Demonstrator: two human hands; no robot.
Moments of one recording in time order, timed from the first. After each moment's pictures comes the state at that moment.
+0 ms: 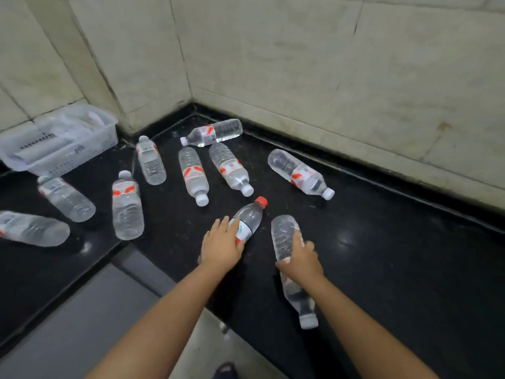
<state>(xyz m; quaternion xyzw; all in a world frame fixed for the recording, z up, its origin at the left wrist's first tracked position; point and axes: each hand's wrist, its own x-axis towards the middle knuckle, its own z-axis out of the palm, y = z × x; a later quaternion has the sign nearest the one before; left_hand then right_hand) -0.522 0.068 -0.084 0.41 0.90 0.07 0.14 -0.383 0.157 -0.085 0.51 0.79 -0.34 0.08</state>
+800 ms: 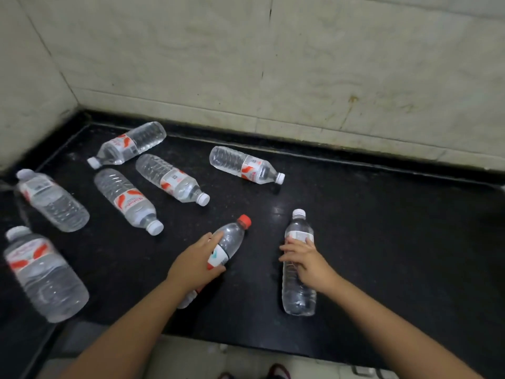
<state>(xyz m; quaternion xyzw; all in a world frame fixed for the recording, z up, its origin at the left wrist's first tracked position) -0.593 0.073 -0.099 0.63 0.72 0.09 0.28 -0.351 0.134 -0.081 0.46 0.84 -0.31 0.02</state>
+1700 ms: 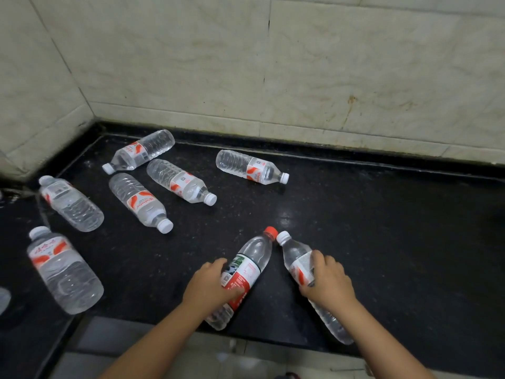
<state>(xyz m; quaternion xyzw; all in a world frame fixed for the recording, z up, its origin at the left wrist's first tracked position) -0.558 0.027 -0.096 0.55 0.77 0.11 0.31 -0.344 0.085 -0.080 0.66 0.71 -0.23 0.06</state>
